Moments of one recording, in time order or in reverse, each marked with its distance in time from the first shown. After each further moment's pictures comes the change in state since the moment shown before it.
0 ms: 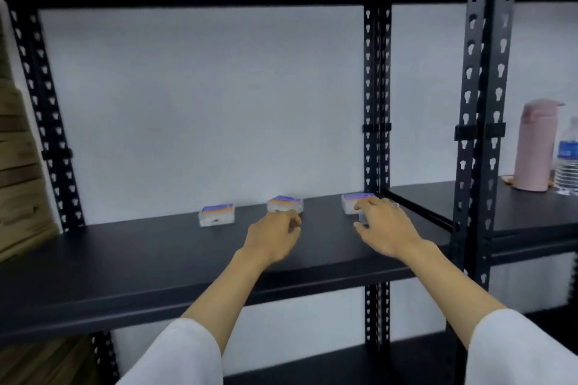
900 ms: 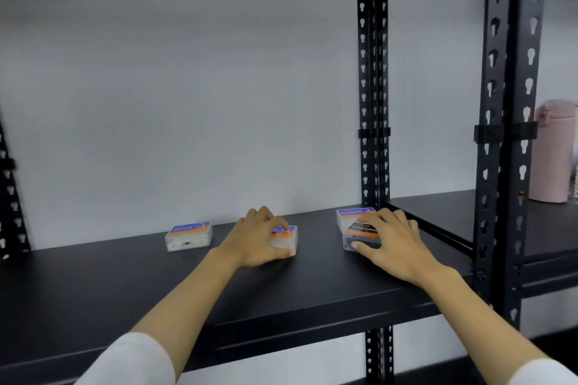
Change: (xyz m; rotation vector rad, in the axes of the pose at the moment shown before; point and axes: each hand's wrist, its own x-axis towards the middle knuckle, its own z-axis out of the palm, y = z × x) left_hand 0.098 -0.054 0.038 0.150 -0.114 0.139; right_hand 0.045 0.056 0.048 0.068 0.072 0.016
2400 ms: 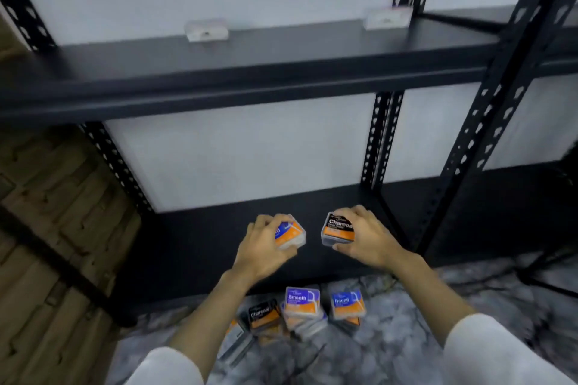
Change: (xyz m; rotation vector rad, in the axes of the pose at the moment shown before) left_hand -0.318 0.059 0.226 -0.465 -0.179 -0.433; right_hand -0.291 -0.059 0.162 0.309 -0.591 0.079
